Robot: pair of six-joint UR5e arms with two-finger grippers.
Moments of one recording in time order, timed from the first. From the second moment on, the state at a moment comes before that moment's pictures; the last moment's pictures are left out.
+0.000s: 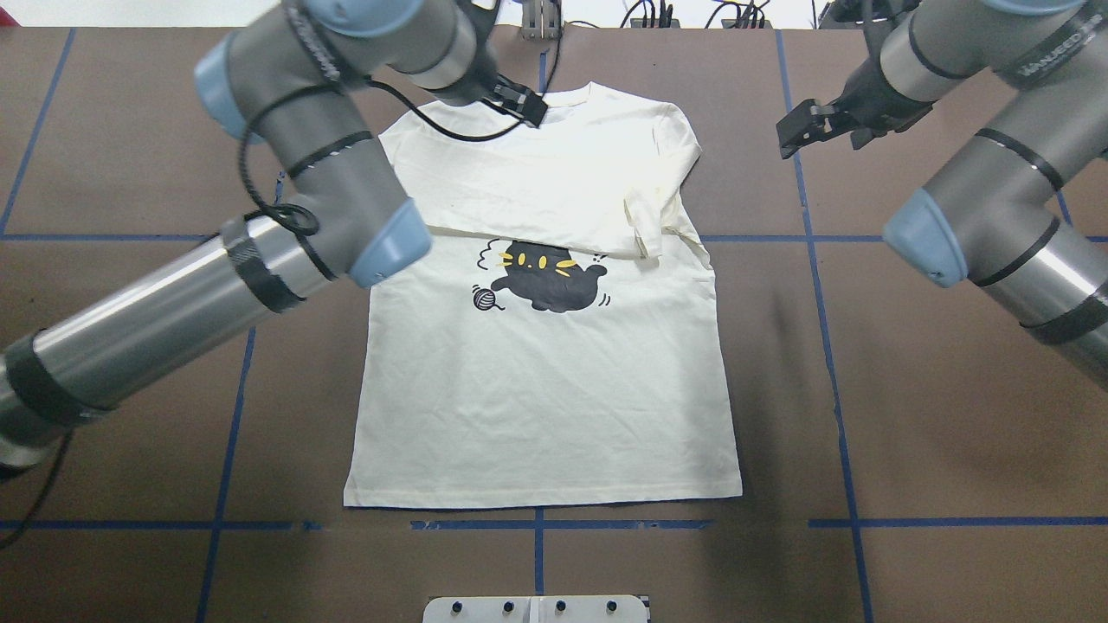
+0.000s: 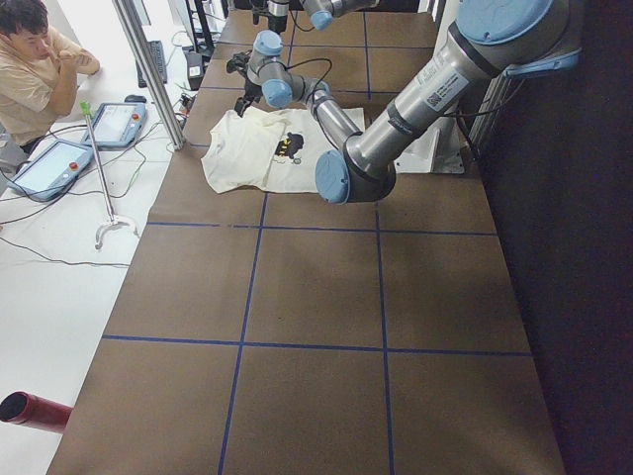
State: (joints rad) left arm -0.84 -2.43 -1.40 -1.96 -1.91 -0.52; right arm 0.97 -1.07 1.68 -1.44 2.09 0.74
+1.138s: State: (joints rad) left arm -1.12 -2.22 -1.42 -1.97 -2.10 -0.12; right arm 0.61 -0.66 1.30 -1.59 1.57 0.83
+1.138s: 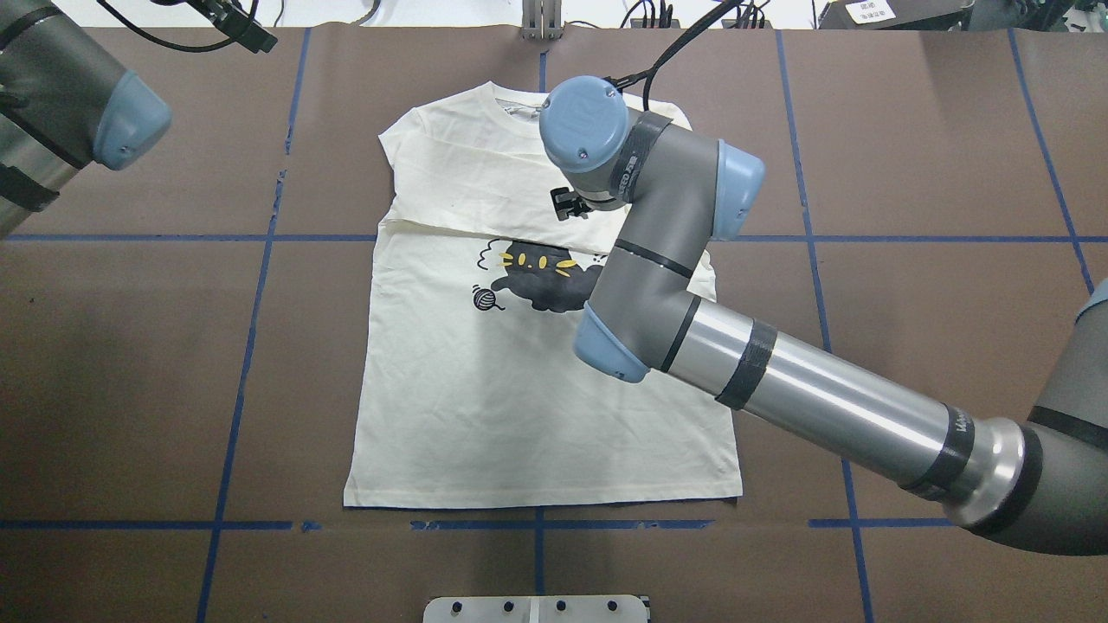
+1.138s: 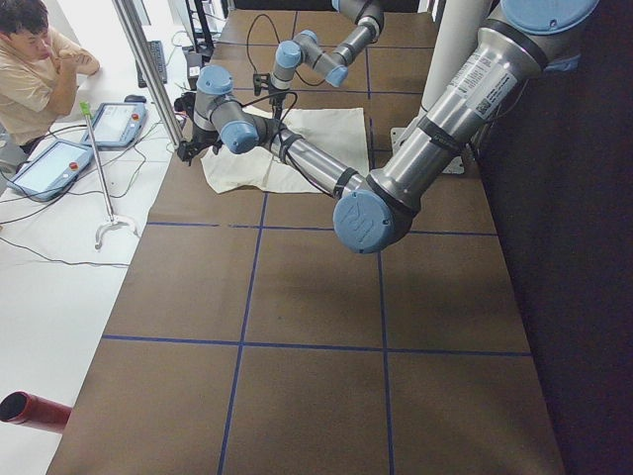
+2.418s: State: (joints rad) left arm -1.10 -2.21 -1.37 -2.07 -2.10 -0.21; right arm 0.65 -0.79 1.30 -1.59 1.44 0.43
